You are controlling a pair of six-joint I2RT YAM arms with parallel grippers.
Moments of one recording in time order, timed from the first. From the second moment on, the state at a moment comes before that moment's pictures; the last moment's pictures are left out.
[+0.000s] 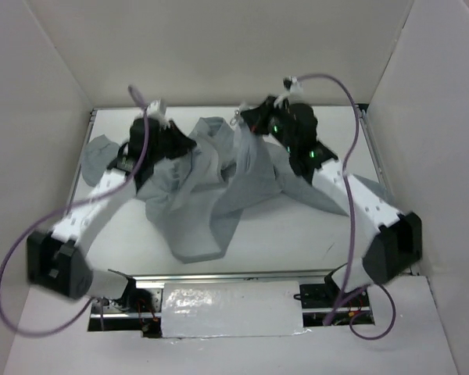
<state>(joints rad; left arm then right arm) -0.37 1.23 1.01 -0.10 0.11 -0.64 0.54 1.37 1.16 0.19 -0.02 0.60</state>
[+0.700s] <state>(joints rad) 0.08 1.43 1.76 0.05 0.62 -0.68 0.38 1.39 1.86 0.04 -0.35 0.38</state>
